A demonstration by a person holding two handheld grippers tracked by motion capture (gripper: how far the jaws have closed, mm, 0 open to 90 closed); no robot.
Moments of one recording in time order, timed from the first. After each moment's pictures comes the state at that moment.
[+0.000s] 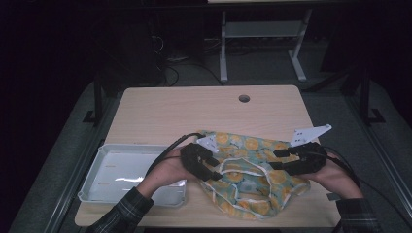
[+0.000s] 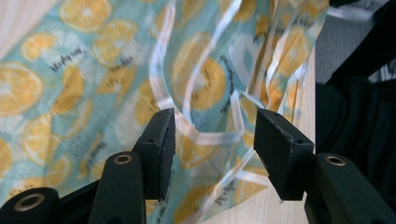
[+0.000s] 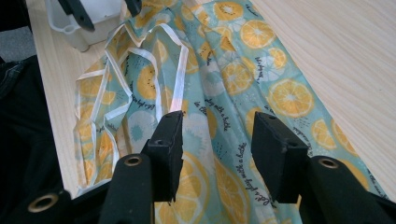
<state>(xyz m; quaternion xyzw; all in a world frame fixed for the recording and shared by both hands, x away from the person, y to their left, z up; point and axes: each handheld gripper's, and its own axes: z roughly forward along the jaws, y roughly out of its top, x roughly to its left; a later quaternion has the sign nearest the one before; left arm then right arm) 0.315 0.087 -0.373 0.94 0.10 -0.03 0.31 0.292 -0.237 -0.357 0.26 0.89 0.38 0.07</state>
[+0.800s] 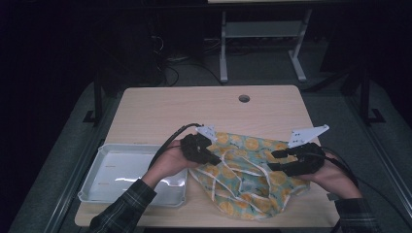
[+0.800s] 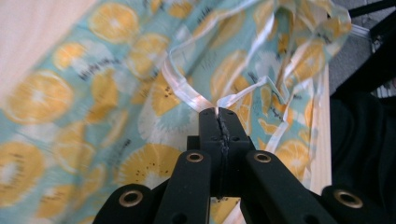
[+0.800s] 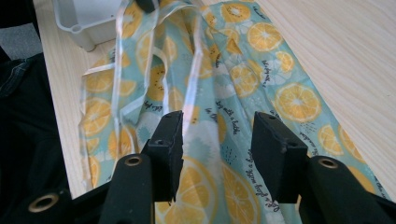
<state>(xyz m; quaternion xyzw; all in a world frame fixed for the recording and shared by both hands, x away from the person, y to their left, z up) 0.350 0.089 -0.363 0.93 0.12 -0.04 0.34 0.290 -0.231 -0.355 0.25 0.89 0.38 0.07</state>
